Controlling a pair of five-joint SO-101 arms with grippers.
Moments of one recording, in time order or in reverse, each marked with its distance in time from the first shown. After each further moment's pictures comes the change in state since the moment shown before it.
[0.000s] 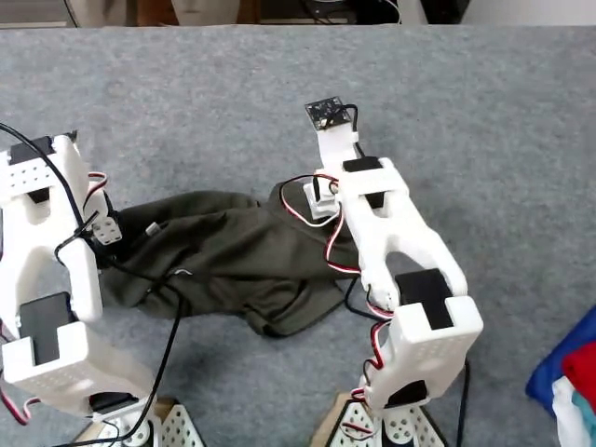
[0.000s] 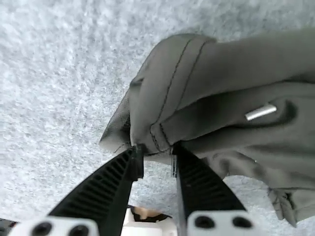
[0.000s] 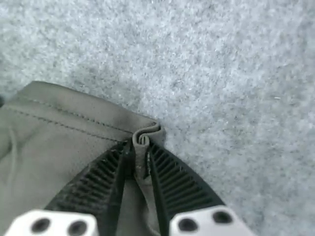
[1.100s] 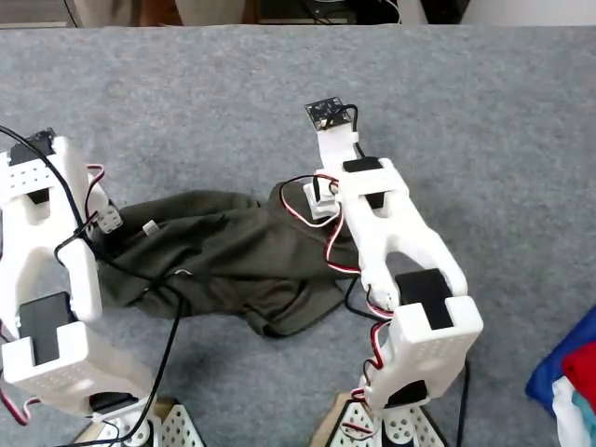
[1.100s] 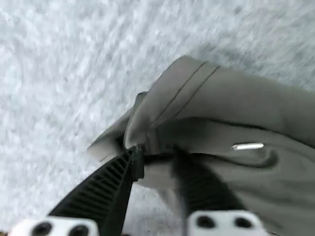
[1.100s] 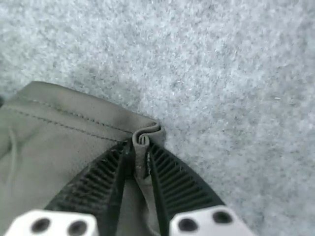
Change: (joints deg) left arm -0.3 0.0 0.3 -4.4 12.9; right arm 0.0 0.0 0.2 -0.4 0.0
